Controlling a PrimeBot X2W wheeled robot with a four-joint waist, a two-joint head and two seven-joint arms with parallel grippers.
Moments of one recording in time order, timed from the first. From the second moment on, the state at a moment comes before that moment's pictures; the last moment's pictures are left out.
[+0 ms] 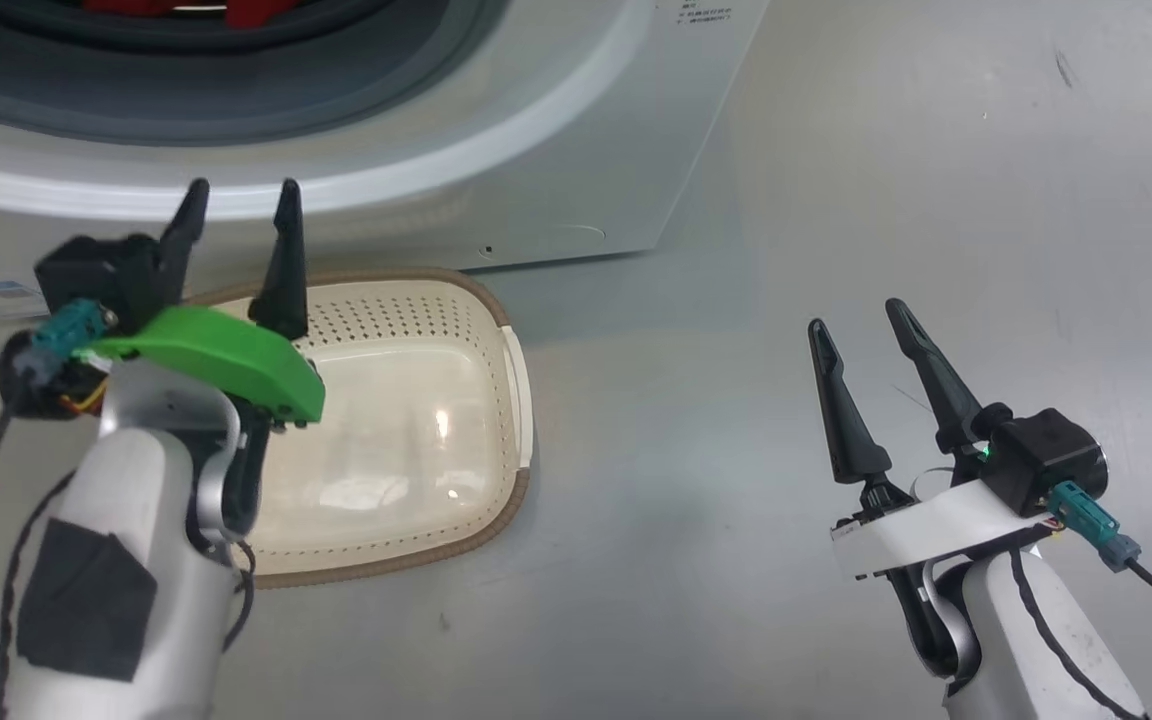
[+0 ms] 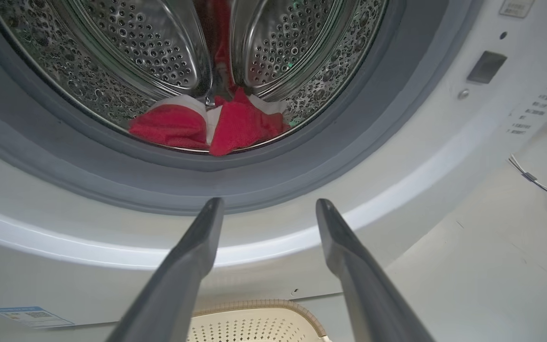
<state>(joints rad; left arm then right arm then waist) -0.48 0.09 -0.20 0.20 -0.42 0.02 0.04 -0.17 -0.05 0.22 0.12 0.26 0.09 -0.26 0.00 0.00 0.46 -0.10</state>
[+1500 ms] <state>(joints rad) -1.11 0.32 -0.10 0.57 -0.38 0.02 0.29 -0.38 -0.05 0.33 0.11 0.45 0.08 -0.26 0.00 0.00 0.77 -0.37</state>
